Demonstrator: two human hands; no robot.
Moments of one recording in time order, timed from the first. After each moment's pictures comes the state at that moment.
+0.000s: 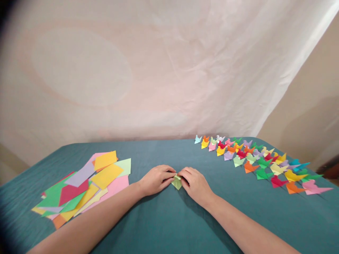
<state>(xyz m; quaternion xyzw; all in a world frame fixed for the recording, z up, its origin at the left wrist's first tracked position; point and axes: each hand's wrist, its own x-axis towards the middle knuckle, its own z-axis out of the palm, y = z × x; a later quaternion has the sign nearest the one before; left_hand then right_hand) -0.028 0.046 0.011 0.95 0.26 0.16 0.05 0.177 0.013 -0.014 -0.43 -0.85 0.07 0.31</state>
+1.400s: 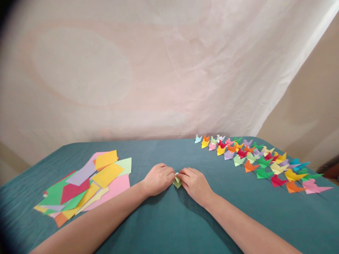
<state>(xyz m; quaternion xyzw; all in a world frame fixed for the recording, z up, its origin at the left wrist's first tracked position) -0.016 0.042 0.009 0.95 0.24 0.10 -0.17 0.178 0.012 -0.015 -0.40 -0.87 -0.02 0.29</state>
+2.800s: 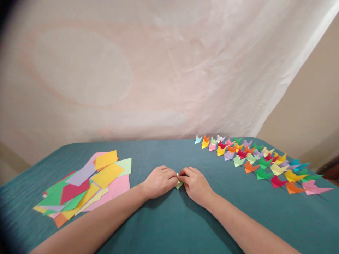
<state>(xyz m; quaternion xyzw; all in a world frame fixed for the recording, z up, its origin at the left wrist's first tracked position) -0.015 0.038 0.009 0.96 0.20 0.12 -0.15 0.180 0.013 -0.014 -0.39 -0.88 0.01 0.27</state>
